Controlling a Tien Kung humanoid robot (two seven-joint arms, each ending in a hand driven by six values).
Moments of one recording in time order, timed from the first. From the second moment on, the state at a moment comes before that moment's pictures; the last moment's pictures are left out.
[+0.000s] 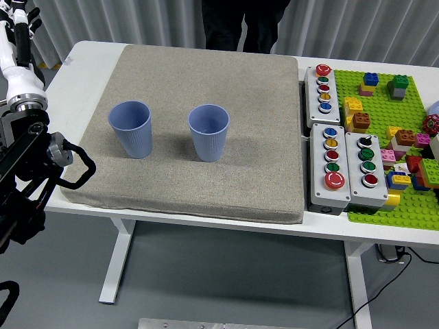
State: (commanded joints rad) left arm -0.52 0.29 -1.24 -1.21 0.71 0.54 -0.34; right arm 0.23 -0.11 1.16 0.18 -1.33 -0.02 -0.24
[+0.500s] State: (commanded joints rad) left arm -0.52 0.30 -1.29 -1.16 0.53 0.35 -0.31; right arm 0.22 -0.11 1.15 0.18 -1.33 -0.02 -0.25
